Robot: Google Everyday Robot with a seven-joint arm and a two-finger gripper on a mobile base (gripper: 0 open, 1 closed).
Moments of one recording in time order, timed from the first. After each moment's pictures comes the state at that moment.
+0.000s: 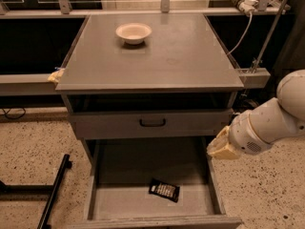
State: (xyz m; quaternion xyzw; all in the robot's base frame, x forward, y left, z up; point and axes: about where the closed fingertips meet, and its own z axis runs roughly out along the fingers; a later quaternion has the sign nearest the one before) arm 0.452 -0.184 0.755 -0.57 0.78 0.13 0.22
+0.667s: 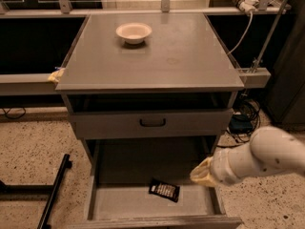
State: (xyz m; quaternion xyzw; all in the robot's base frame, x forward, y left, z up) arm 0.450 -0.160 0.619 -0.58 0.75 0.18 0.26
